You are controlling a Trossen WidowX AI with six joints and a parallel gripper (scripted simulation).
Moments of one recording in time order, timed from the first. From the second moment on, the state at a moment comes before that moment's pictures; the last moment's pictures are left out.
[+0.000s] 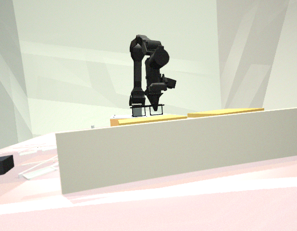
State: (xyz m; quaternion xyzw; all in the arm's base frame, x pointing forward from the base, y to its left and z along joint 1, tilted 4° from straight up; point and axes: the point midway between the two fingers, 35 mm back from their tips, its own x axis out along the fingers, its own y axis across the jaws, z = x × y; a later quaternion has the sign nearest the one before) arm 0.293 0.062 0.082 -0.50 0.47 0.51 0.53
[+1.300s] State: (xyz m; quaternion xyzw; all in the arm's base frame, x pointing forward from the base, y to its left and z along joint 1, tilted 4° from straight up) arm 0.259 -0.130 0.069 -0.50 0.47 0.50 0.52
